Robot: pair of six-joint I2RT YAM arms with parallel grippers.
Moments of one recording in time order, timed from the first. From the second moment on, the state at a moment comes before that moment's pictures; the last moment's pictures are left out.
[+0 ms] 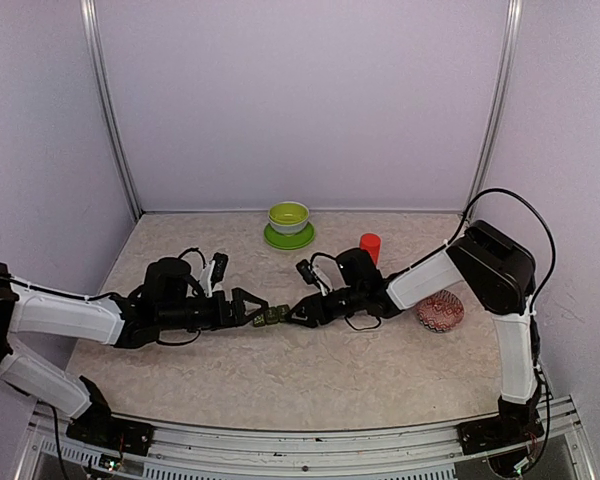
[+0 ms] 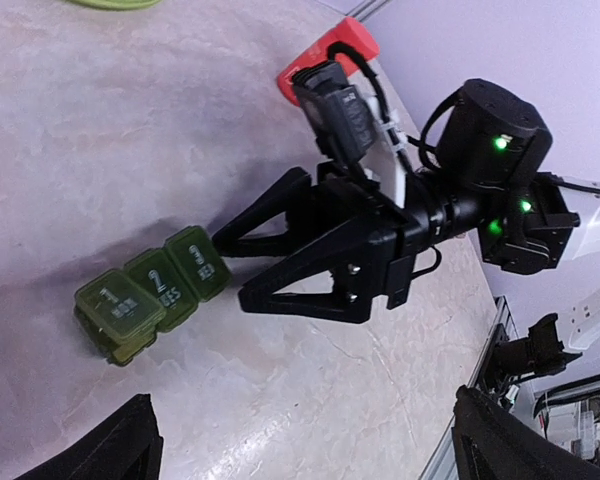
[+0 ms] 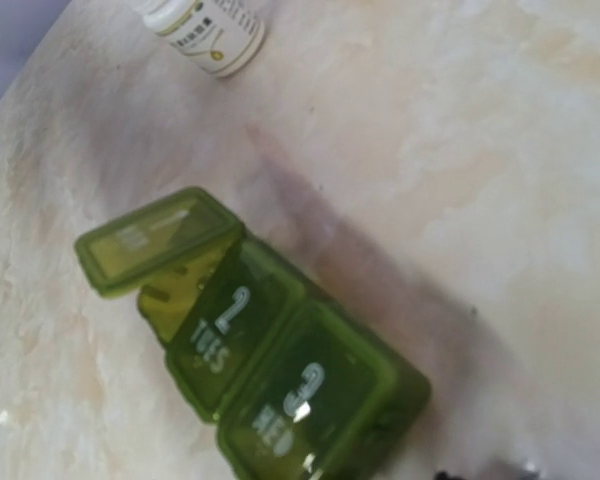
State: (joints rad) left arm -0.74 1.35 0.52 0.41 0.27 -0.70; right arm 0.75 2.14 1.13 0.42 -0.60 0.34
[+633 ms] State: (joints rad) left arm -0.68 1.50 0.50 0.45 0.27 -0.92; right arm 0.75 2.17 1.24 0.34 -0.67 0.34
